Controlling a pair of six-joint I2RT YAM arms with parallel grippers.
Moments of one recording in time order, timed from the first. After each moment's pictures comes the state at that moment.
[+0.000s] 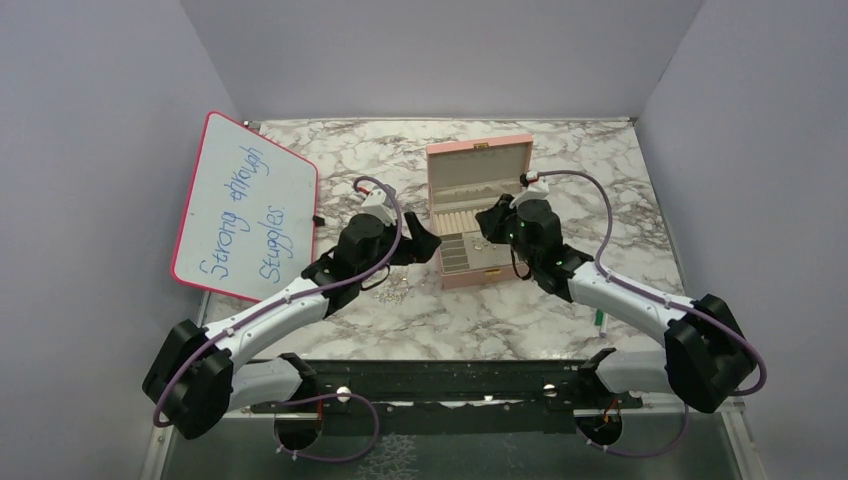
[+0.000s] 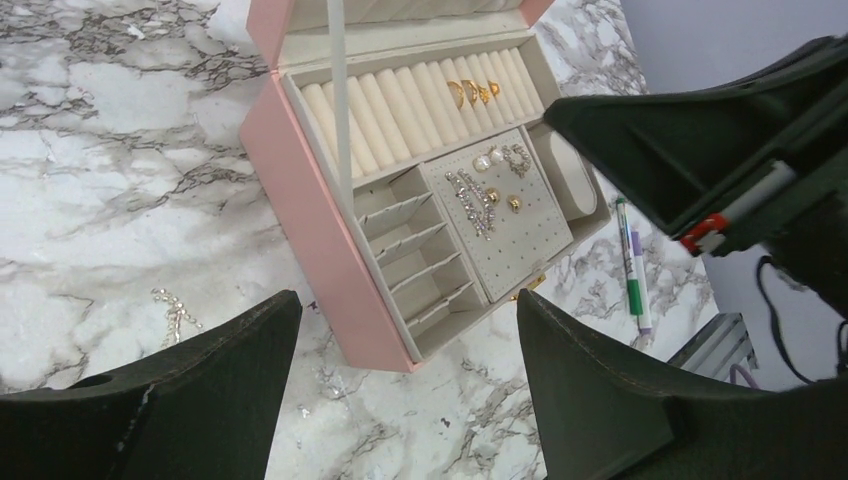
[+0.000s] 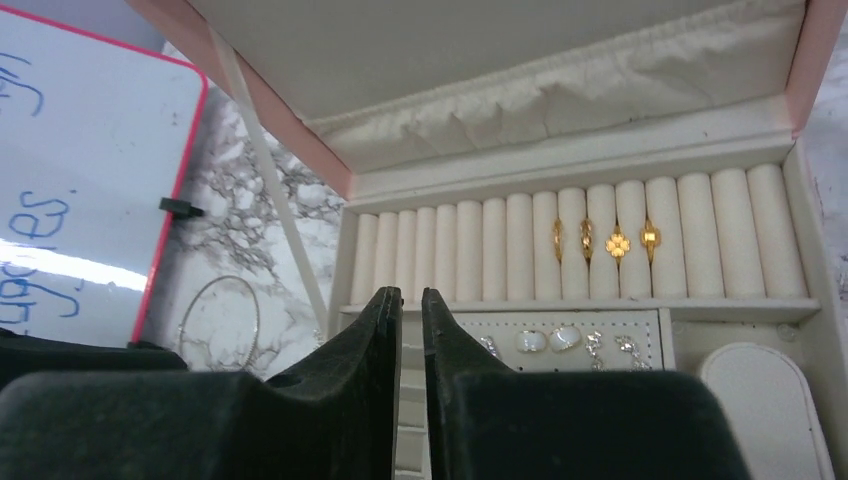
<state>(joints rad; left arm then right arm) -0.69 1.16 0.64 0.19 -0.02 -0.67 0.62 1.30 0.68 0.29 0.22 0.55</state>
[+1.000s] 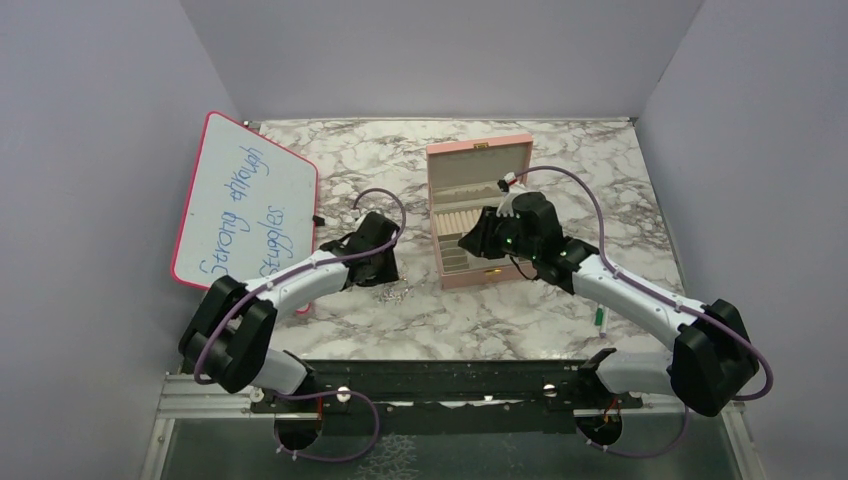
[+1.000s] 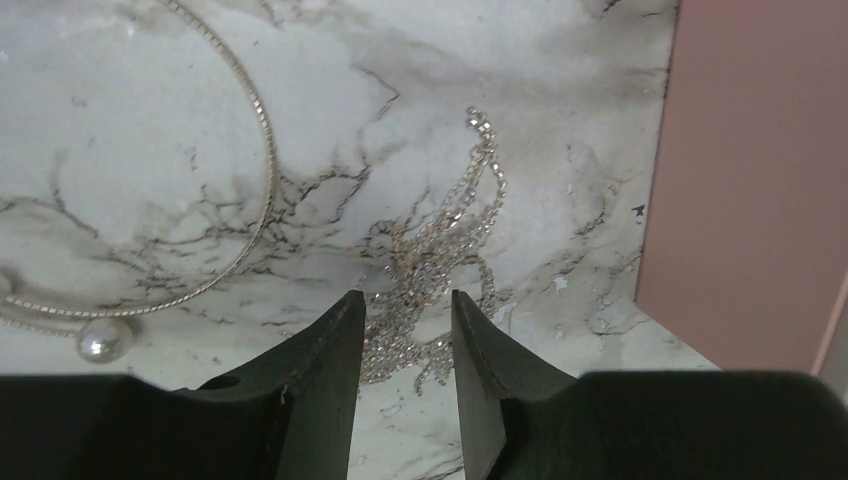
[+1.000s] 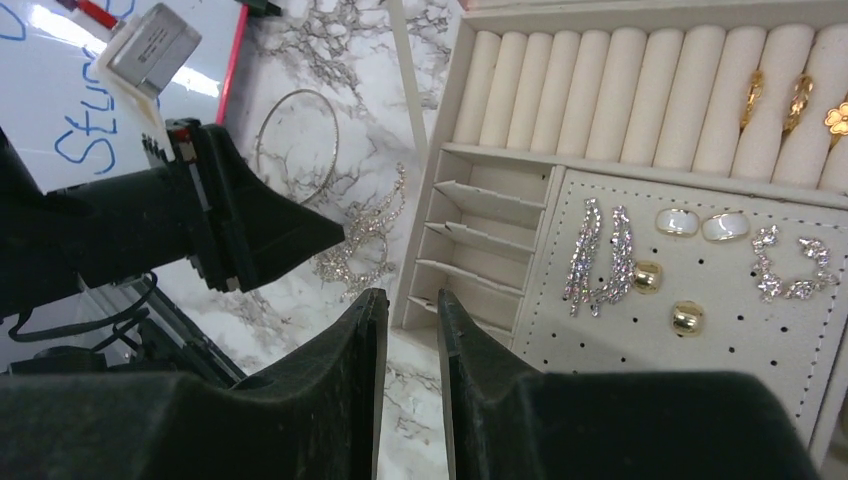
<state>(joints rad) -0.59 1.39 0.73 -0.35 -0.12 -0.72 0.62 1.26 0.80 -0.03 -0.16 0.56</state>
